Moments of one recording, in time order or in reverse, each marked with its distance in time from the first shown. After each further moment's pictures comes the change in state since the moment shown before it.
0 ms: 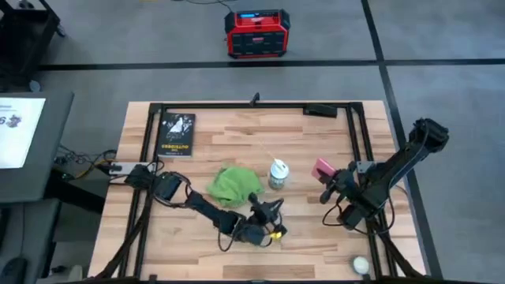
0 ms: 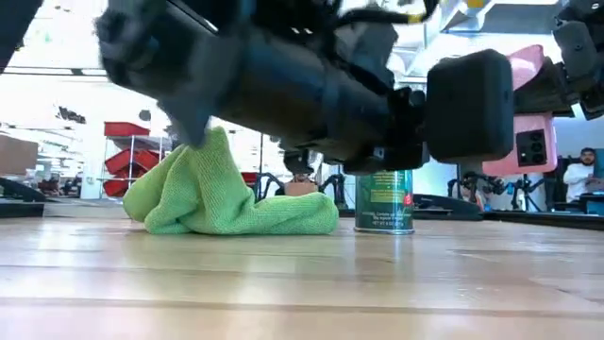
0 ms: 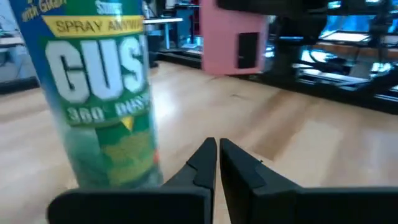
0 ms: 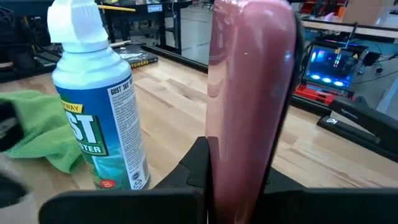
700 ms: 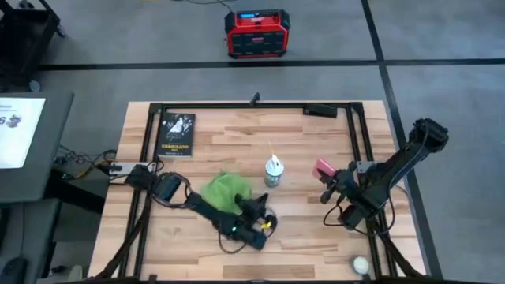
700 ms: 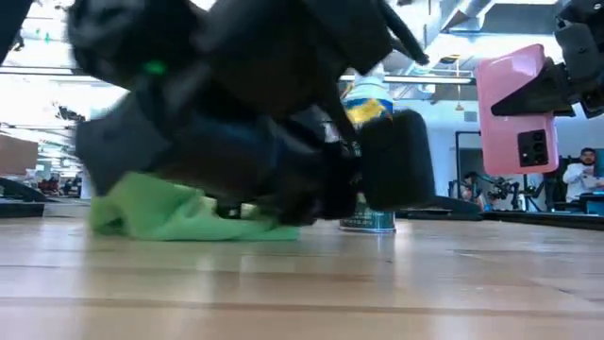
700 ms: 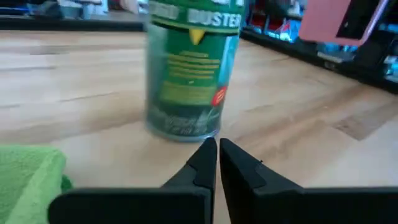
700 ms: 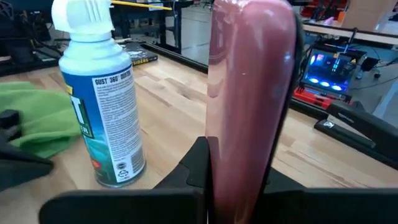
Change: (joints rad) left arm -0.068 -0.001 -0.001 -0.618 -0.297 -0.803; right arm 0.005 0.000 0.000 -0.020 -0.001 -0.010
